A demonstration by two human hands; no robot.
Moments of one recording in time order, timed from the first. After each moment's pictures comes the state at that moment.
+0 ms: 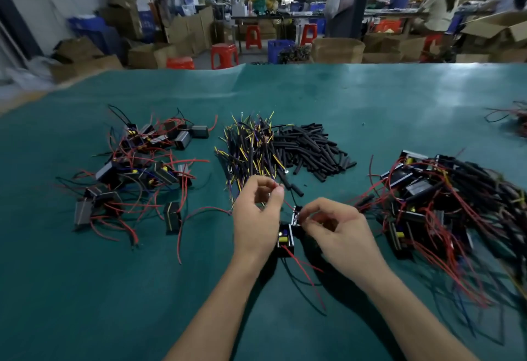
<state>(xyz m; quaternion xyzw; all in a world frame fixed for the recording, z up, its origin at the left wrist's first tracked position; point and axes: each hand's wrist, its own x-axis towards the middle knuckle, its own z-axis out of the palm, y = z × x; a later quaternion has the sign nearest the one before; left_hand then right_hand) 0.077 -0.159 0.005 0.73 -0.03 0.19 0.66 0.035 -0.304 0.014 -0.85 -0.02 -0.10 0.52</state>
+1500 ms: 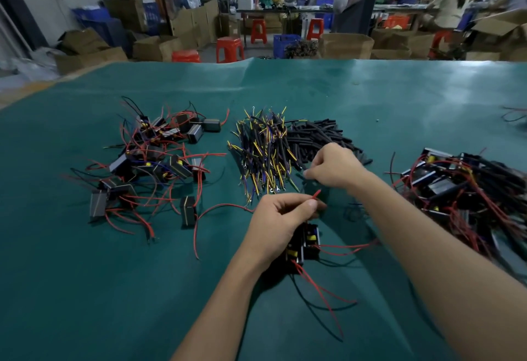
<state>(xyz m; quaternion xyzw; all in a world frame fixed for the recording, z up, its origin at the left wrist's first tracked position) 0.067 -0.137 0.009 0.69 -0.13 -0.05 0.71 0.165 -0.295 0.053 -0.96 0.05 0.00 0.26</state>
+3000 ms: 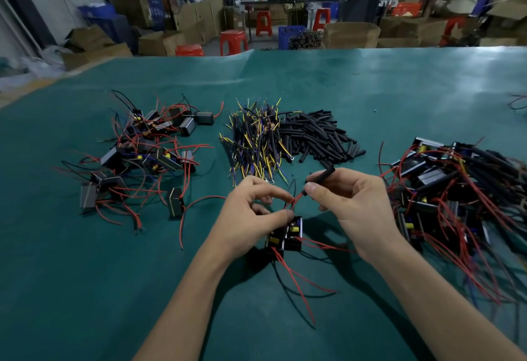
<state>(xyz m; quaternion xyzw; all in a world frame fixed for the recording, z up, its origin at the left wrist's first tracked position) 0.066 -0.117 0.010 0.77 -0.16 0.00 0.62 0.050 -0.311 0.026 -0.69 -0.05 -0.11 0.71</state>
